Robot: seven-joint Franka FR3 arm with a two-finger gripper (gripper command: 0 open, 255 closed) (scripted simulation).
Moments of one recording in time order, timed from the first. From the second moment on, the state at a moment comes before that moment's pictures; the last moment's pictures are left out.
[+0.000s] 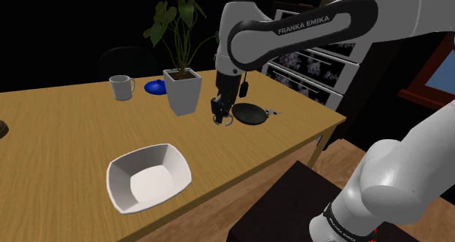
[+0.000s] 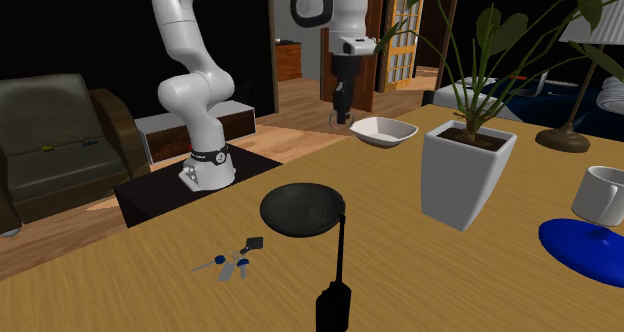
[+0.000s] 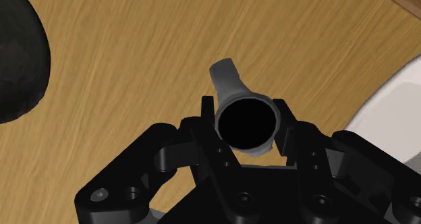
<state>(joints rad) 0.09 -0.24 0.18 -2.26 0.06 2.03 -0.04</state>
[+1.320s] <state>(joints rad) -0.12 -0.05 -0.10 -2.04 0.01 1.99 -0.50</state>
